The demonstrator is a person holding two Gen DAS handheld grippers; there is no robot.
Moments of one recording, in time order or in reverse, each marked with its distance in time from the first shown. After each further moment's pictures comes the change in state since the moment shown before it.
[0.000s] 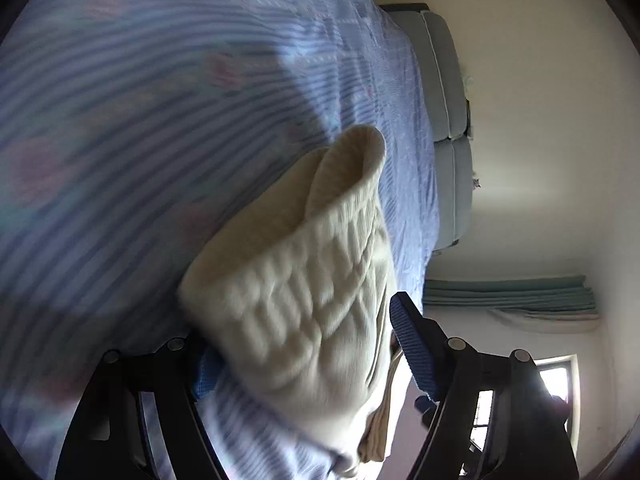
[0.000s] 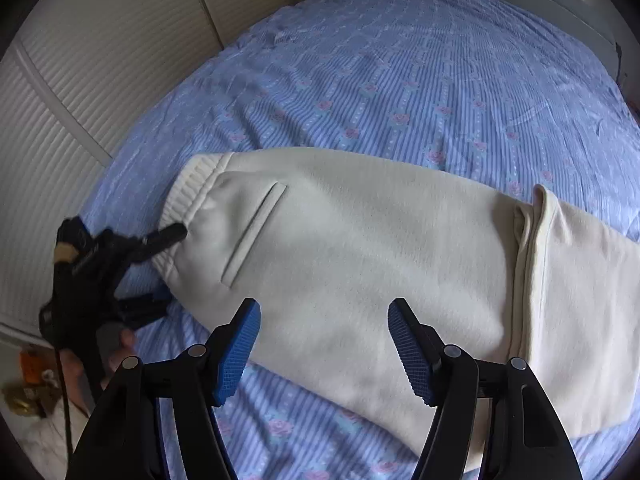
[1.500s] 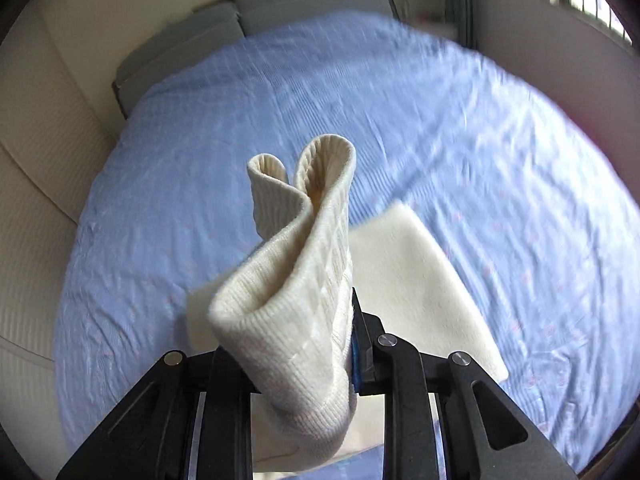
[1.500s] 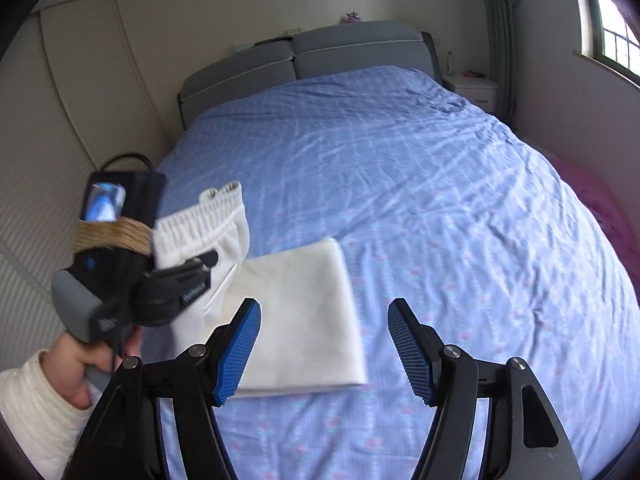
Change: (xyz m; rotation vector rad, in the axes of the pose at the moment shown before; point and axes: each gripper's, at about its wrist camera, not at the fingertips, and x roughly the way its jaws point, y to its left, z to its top) left arm 0.294 -0.385 -0.383 1.366 0.142 0.811; right arm -0.296 -0.354 -0.176 0.408 -0.389 -0.190
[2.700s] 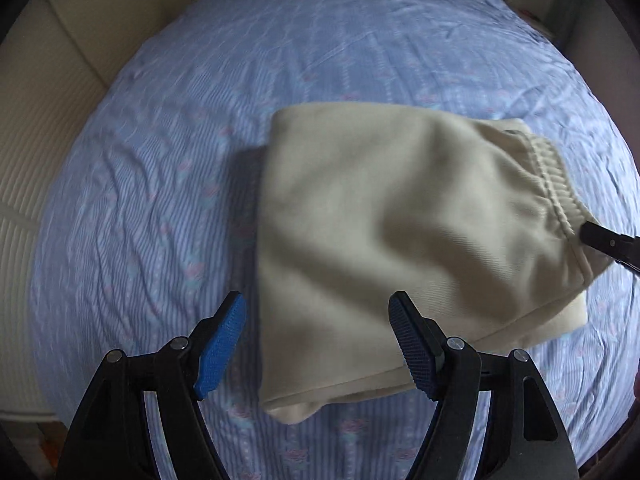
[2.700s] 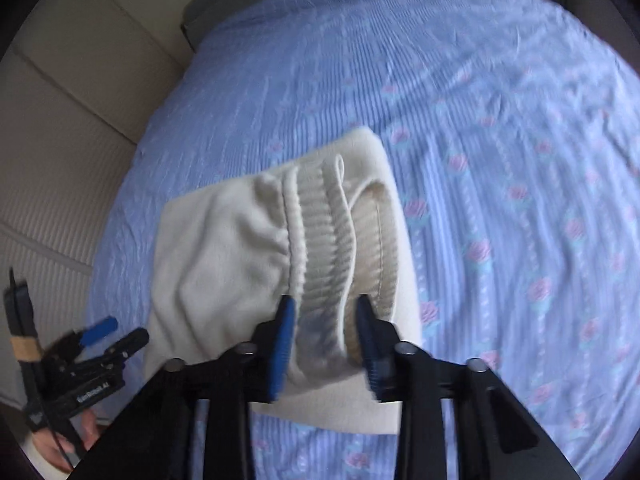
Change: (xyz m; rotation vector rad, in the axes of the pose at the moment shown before) left arm 0.032 0.111 -0.133 -0.360 0.232 0.021; right arm 0.203 -0.010 -0.026 0.097 0.365 0.234
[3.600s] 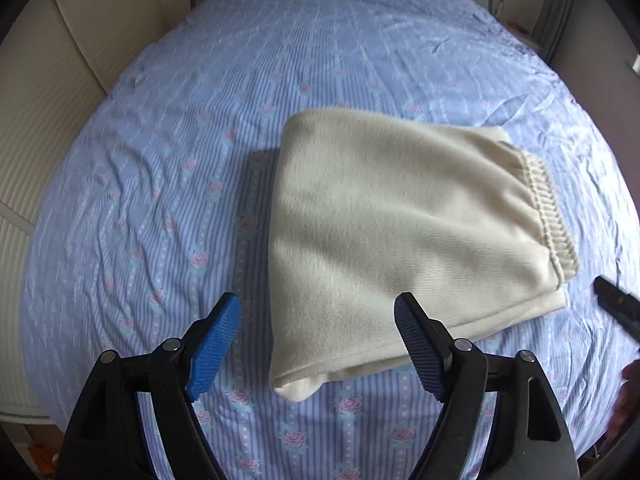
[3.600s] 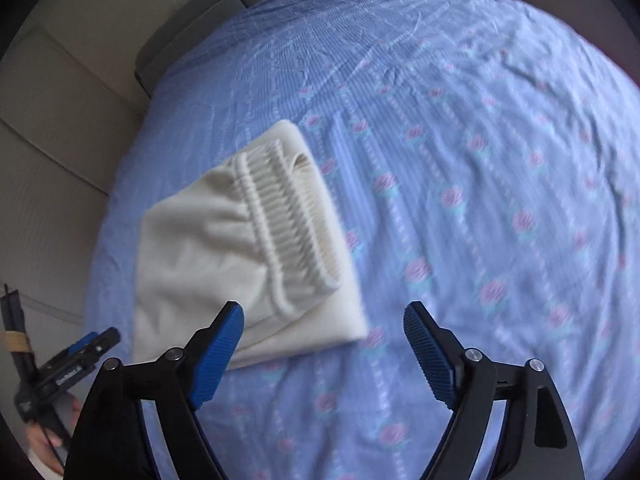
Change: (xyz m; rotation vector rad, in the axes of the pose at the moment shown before) left arm -0.030 0.001 -0.022 0.022 -0.085 -0.046; right arm -0.037 -0.024 -0.089 0.191 -0.119 -0.055
